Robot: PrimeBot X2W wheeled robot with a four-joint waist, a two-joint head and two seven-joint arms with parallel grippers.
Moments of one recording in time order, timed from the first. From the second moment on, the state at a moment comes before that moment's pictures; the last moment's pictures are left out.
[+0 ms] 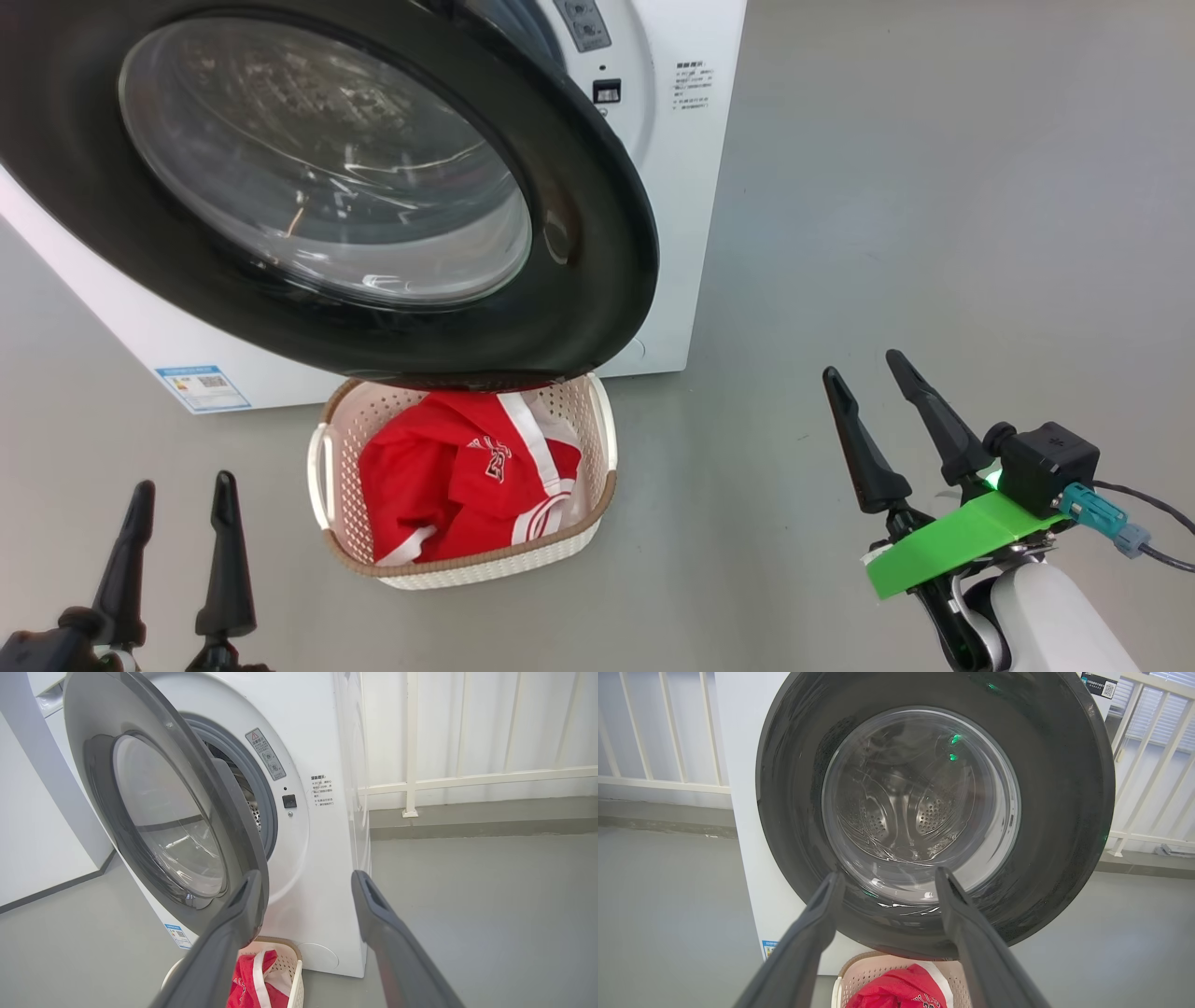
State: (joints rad) left arm 0.04 0.13 0.02 -0.02 -0.36 -0.08 -0.25; right arm -0.25 -0.16 0.18 0.23 0.38 0.13 -0.26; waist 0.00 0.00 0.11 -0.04
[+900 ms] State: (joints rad) left arm 0.03 0.09 0.03 -0.01 -0.35 -0.11 -0.25; right arm -0.37 -0.20 0.31 0.18 0.42 0.13 -0.26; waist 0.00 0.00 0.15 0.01
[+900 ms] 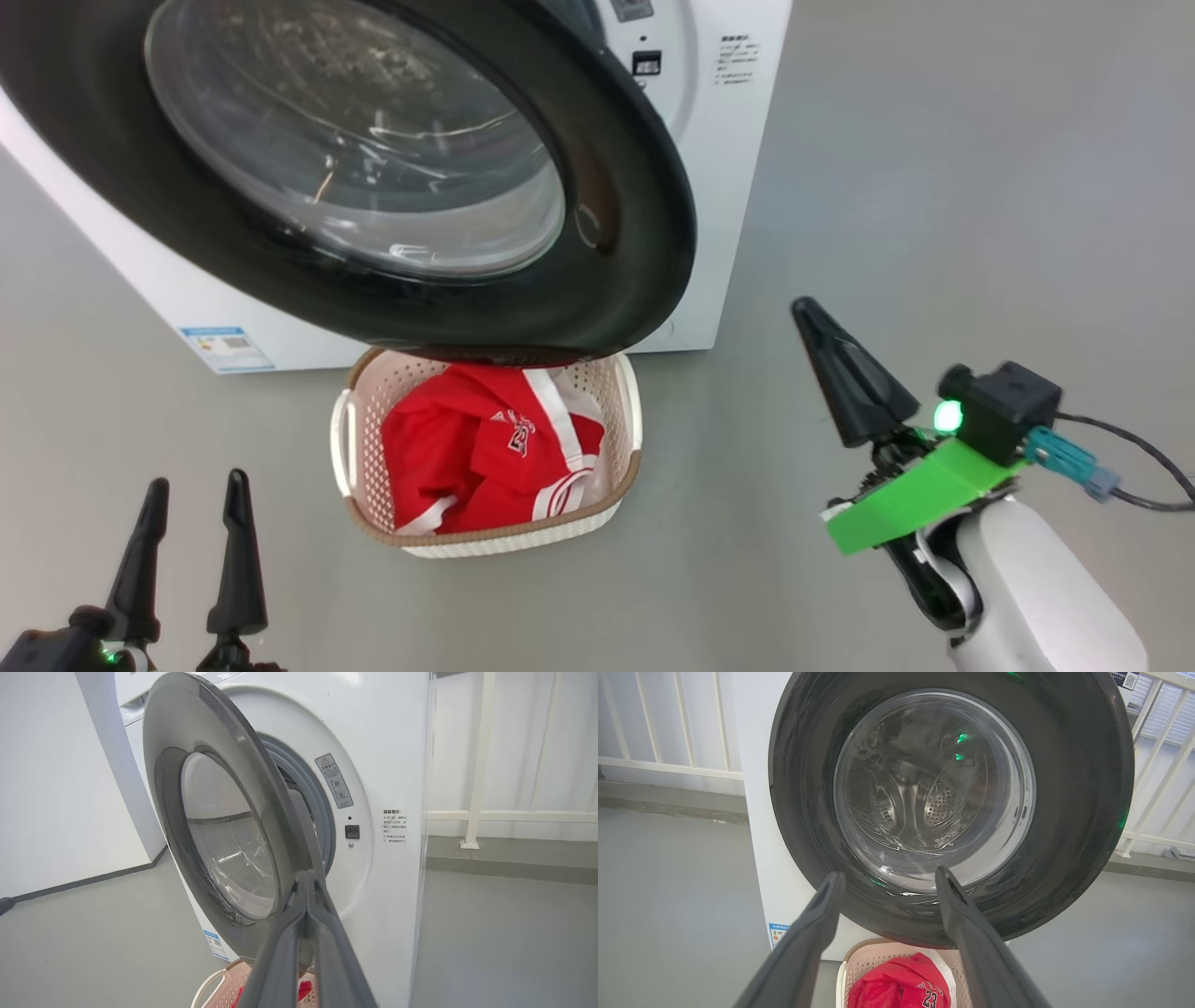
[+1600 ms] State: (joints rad) left arm -0.06 0.09 0.01 0.00 -0.34 -0.12 -0.25; right arm -0.62 -0.27 0.48 0.34 0.42 0.13 -0.26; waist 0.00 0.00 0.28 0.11
